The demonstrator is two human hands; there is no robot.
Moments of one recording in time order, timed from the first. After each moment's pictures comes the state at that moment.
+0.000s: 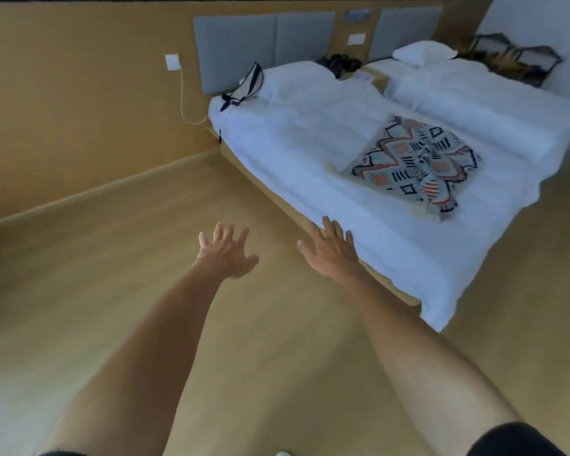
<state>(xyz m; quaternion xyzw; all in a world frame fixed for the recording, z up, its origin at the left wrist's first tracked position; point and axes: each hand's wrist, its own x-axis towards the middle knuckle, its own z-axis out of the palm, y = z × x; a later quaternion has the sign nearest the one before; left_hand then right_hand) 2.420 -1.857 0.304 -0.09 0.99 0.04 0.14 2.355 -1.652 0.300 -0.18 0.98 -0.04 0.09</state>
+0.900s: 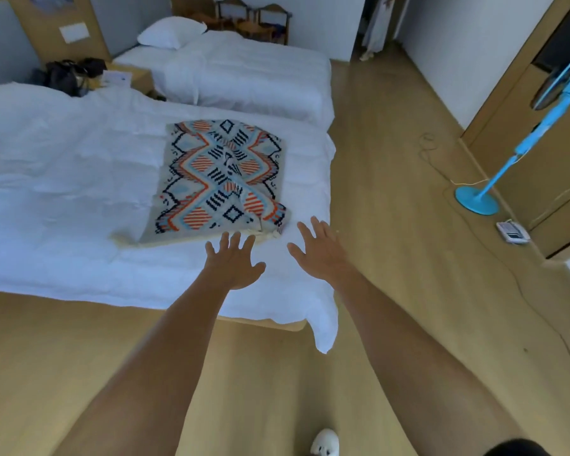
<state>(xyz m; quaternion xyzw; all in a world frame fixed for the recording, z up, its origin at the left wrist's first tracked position) 1.972 -1.469 0.298 0.28 0.95 -0.01 0.15 2.046 -1.290 0.307 0.15 0.98 -0.08 0.06</state>
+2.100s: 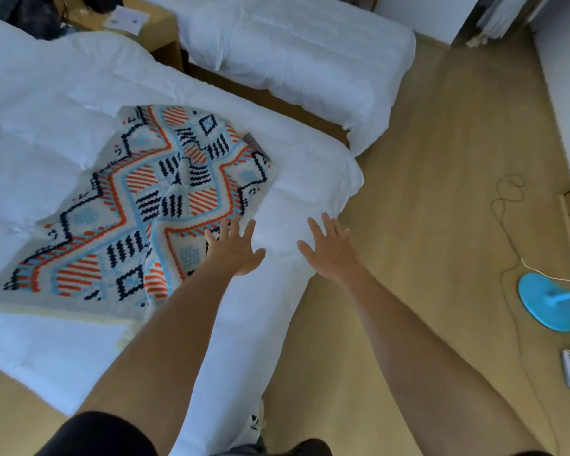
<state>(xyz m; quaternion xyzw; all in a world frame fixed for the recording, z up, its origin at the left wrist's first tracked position) 1.568 -0.982 0.236 0.11 0.97 0.00 0.21 1.605 -0.782 0.254 0.02 0.99 -0.06 0.14</state>
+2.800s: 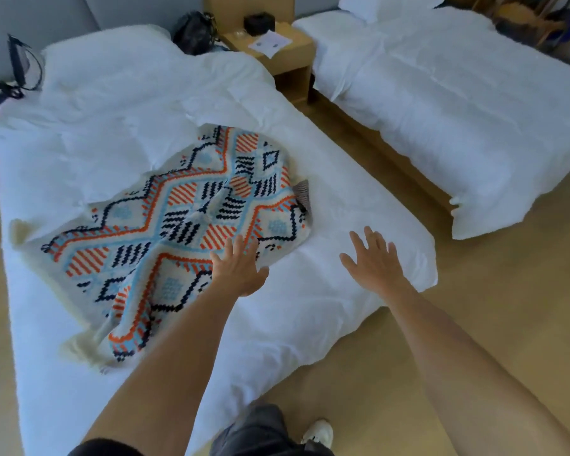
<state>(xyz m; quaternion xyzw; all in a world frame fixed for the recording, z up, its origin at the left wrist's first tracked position) 1.375 -0.828 0.226 -0.14 0.97 0.05 0.21 1.272 -0.579 0.231 -0.18 0.97 0.02 0.15</state>
